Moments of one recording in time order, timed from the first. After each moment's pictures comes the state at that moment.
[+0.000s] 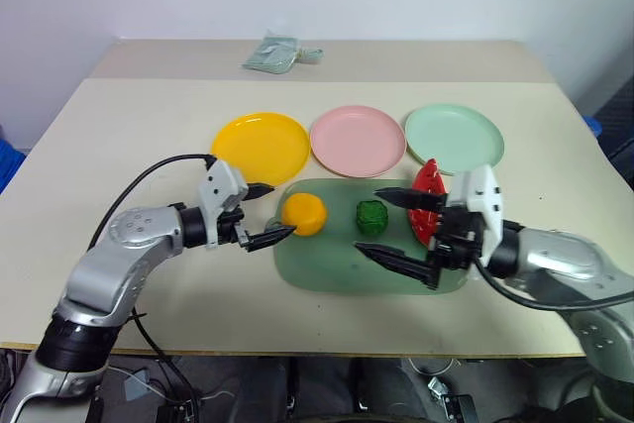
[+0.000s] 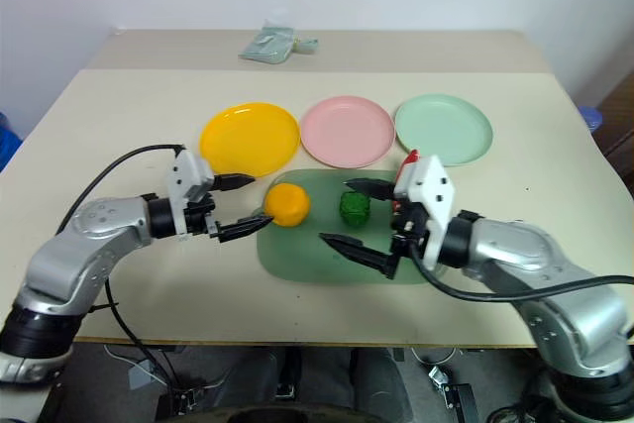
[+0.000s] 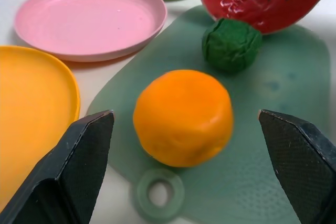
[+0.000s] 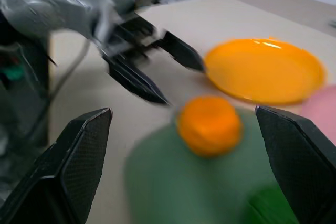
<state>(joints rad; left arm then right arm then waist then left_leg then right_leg) -0.31 0.67 -0.10 -0.27 -0.45 0.51 -0.87 -0.14 -0.70 -0.09 -0.75 0.80 0.76 0.64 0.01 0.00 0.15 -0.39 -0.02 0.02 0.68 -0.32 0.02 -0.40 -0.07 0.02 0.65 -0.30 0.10</state>
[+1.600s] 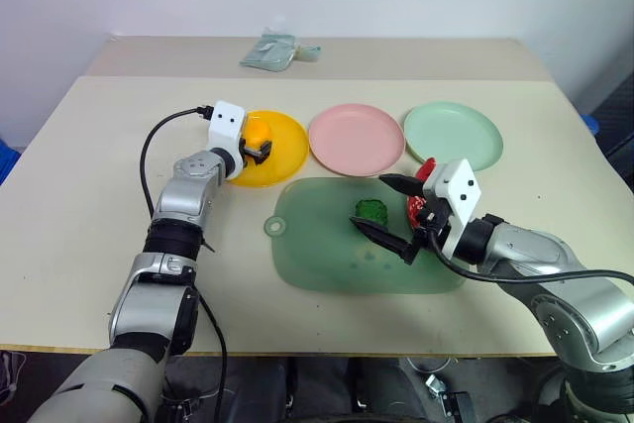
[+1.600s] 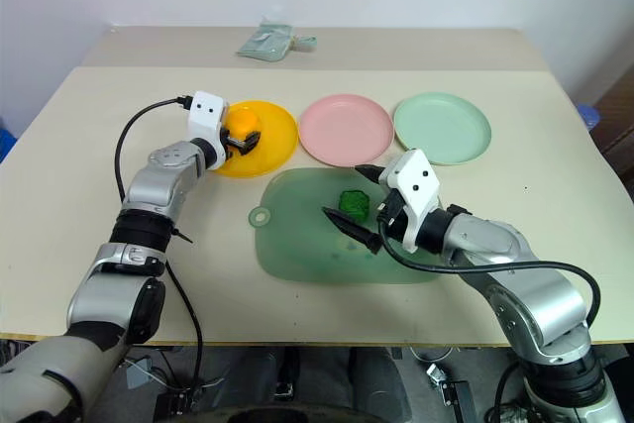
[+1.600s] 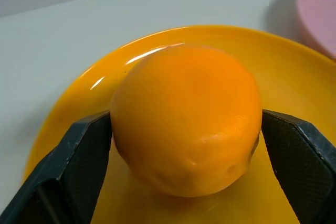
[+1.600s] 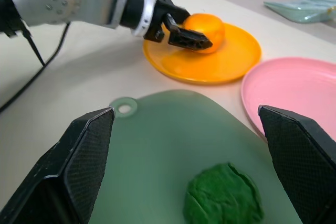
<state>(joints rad) -0.78 0.35 0.02 0.51 -0.10 0.39 -0.37 -0.17 -0.67 -0.01 -0.69 0.59 0.75 0.49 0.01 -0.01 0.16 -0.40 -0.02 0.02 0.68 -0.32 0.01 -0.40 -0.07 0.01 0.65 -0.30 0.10</state>
